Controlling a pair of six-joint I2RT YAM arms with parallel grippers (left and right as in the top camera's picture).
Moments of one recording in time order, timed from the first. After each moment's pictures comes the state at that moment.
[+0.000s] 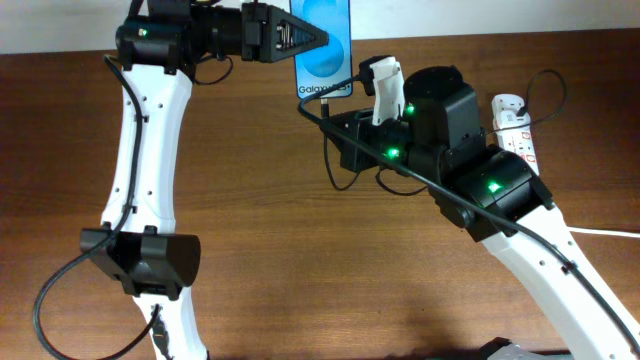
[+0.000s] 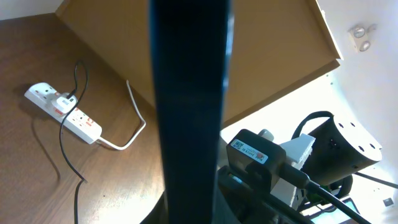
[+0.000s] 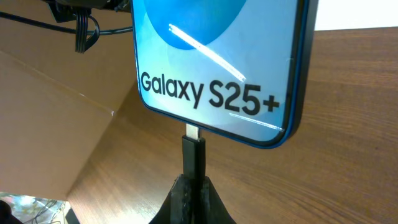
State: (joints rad) left arm -0.16 2.12 2.43 -0.90 1.49 -0.25; right arm 0.52 1.38 1.50 -0.60 -0.34 0.48
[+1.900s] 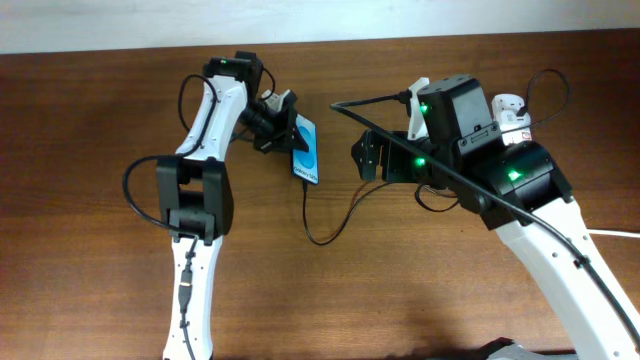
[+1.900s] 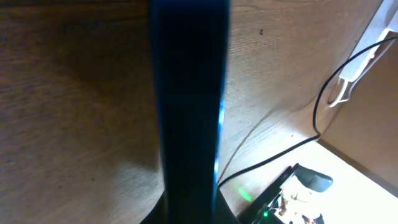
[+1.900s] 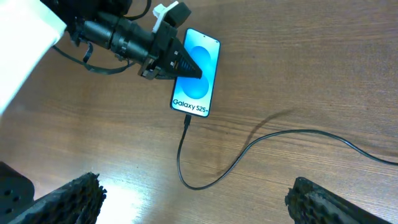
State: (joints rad) left arm -0.18 2.66 2.43 -1.43 0.76 -0.12; right arm 0.43 1.39 1.53 -1.01 -0.15 0.48
